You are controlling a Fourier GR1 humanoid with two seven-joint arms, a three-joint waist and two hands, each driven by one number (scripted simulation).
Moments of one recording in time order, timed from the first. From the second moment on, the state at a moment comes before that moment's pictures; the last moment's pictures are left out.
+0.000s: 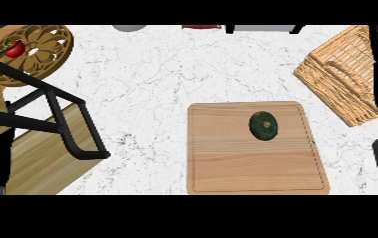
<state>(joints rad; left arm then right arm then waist) 0.08 0.61 -0.07 -1.41 0.24 0.43 -0.02 -0.33 -0.47 -0.05 -1.72 -0.45 -0.19 -0.09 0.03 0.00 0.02</state>
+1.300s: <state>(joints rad) 0.02 0.59 -0.22 -1.45 0.32 0.15 -0.10 -0.29 -0.41 0.35 -1.42 0.50 -0.63 0.27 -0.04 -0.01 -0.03</state>
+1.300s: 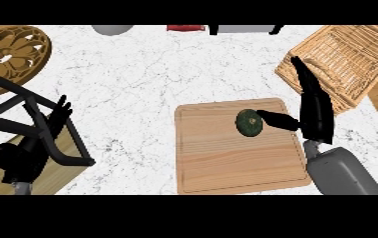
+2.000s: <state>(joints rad) 0.04 0.59 -0.21 -1.45 0.33 0.14 -0.12 -0.41 -0.50 0.50 -1.68 0.52 -0.03 0.93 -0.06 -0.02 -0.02</state>
